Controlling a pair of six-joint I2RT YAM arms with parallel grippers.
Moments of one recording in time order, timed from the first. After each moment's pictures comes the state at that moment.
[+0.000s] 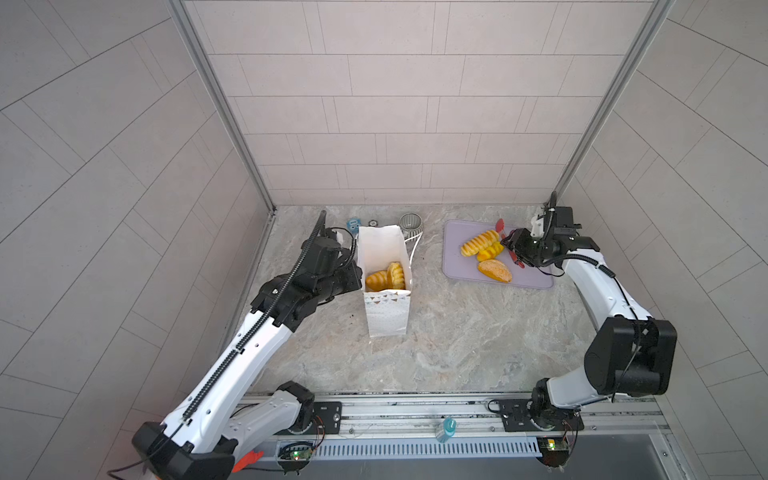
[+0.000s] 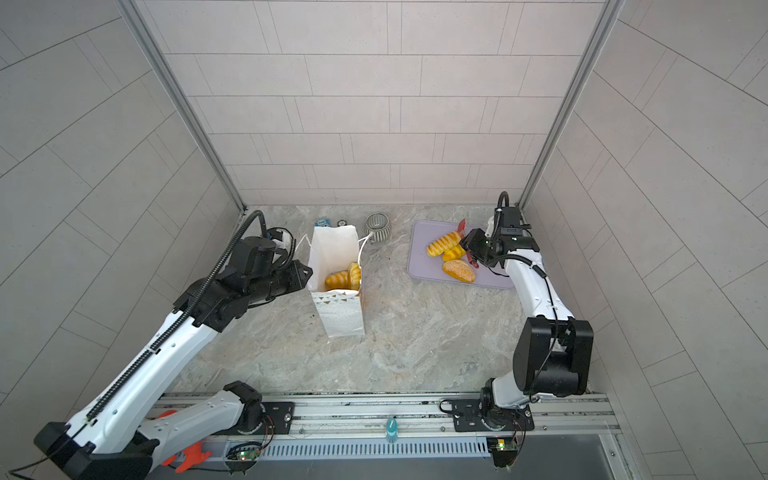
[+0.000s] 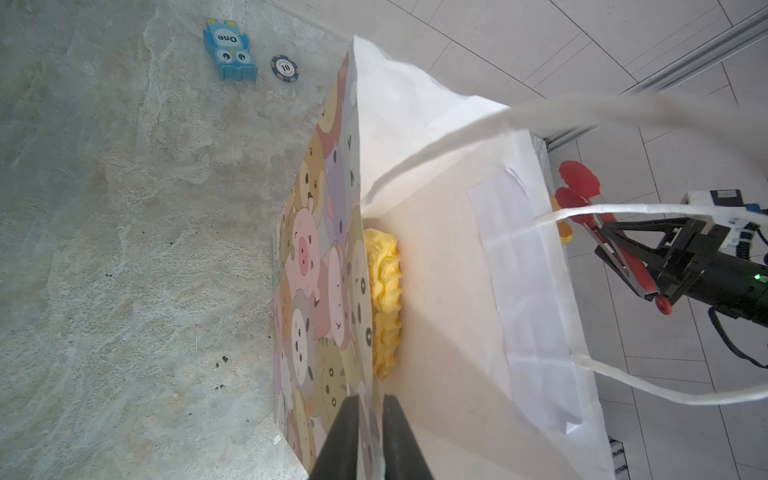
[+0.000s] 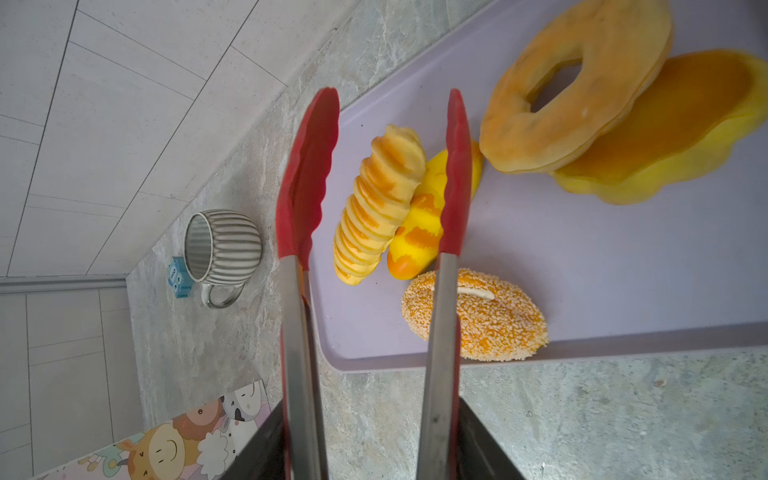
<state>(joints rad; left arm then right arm) -0.47 1.03 1.14 -0.82 0.05 -0.64 -0.13 1.50 1.25 -0.63 -0.33 0.58</state>
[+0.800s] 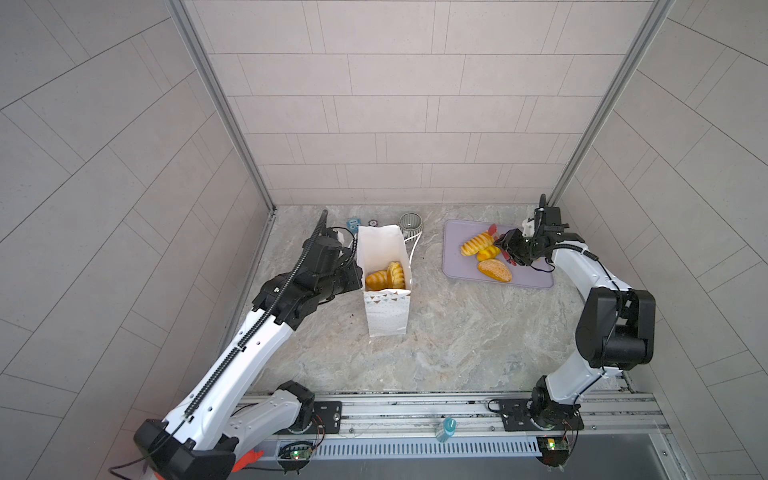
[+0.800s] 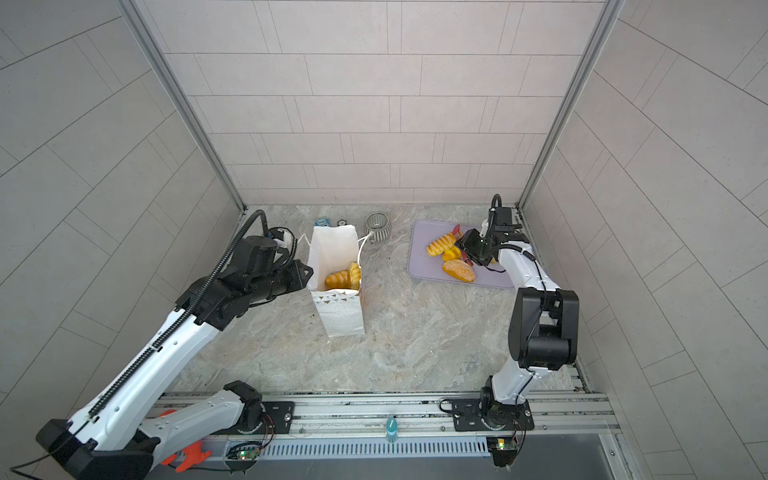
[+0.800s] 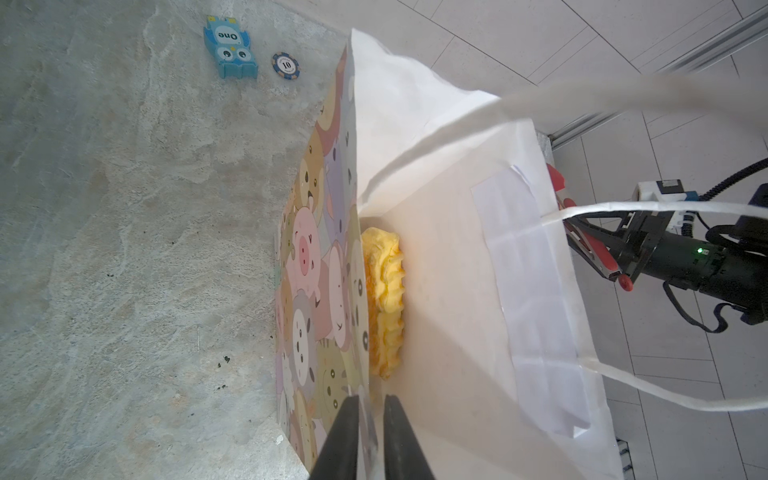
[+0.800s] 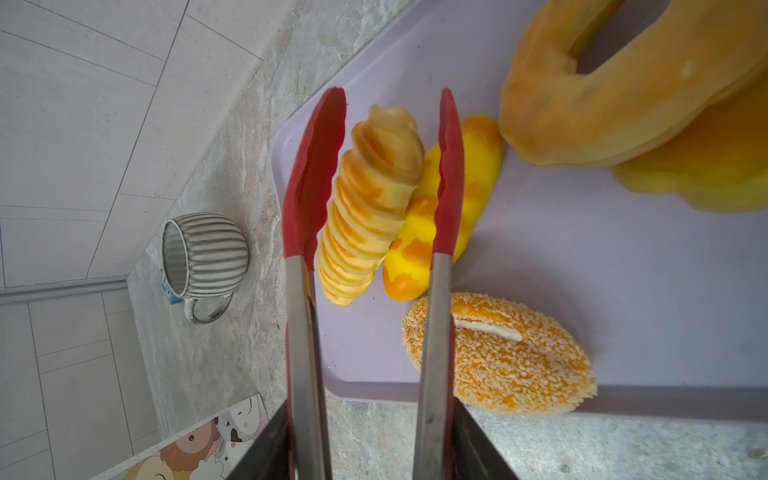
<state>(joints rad) -0.47 1.04 1.14 -0.82 0.05 -0.64 -0.13 1.67 1.28 -0.54 -0.40 0.61</state>
